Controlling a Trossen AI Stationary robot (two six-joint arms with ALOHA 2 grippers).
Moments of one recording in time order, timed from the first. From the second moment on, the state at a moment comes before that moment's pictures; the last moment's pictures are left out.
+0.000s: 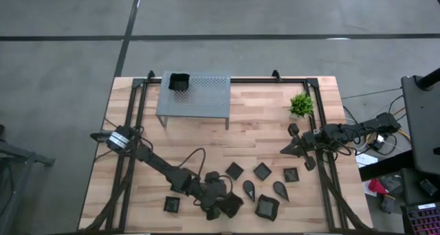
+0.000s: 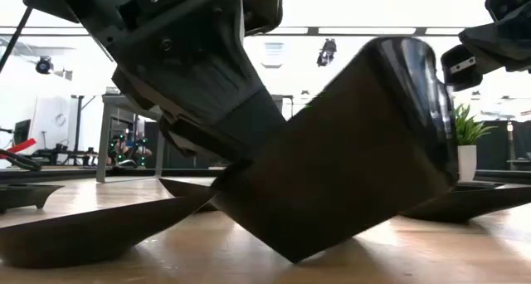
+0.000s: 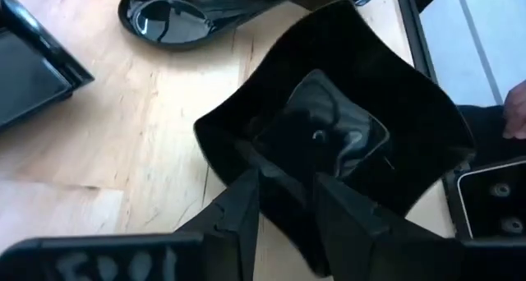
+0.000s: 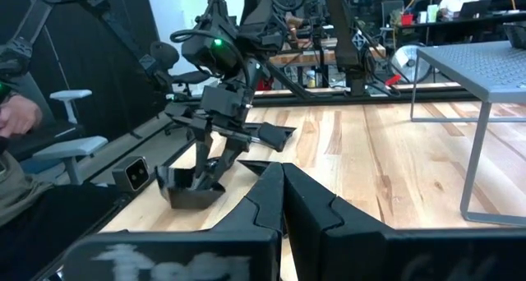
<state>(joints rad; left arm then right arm) -0.53 1.98 1.17 0.12 -0.16 -0.63 0.27 0.11 0.01 0.08 -0.02 0.16</state>
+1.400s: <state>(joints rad) -0.52 1.98 1.28 -0.09 -0.32 -0.67 0.27 0.11 0.01 0.08 -0.02 0.16</state>
